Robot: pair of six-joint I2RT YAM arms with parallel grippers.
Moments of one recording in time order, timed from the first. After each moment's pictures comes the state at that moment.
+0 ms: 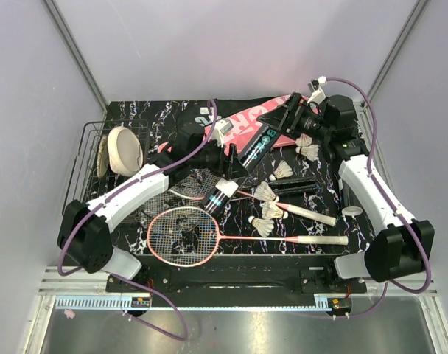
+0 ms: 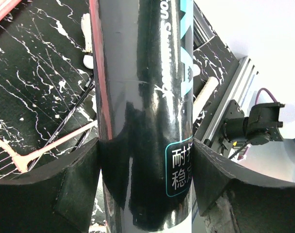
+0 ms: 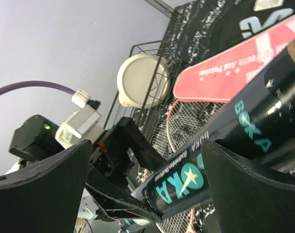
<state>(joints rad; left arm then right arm) -0.61 1.46 1.15 -0.18 0.56 -0.37 0.22 1.38 1.24 0.00 -0.68 0.83</state>
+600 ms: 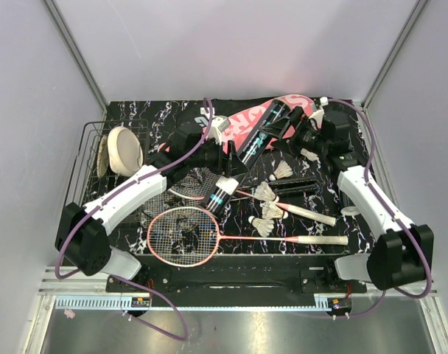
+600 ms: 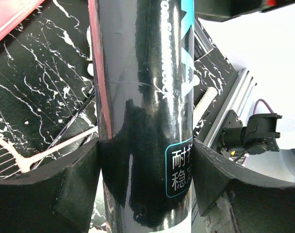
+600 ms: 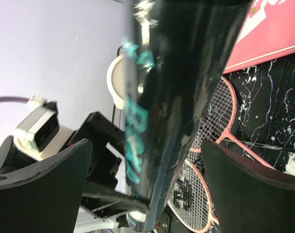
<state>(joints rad) -0.61 1.44 1.15 -0.17 0.50 -0.40 0.22 1.29 1.06 -0.03 -0.56 0.98</state>
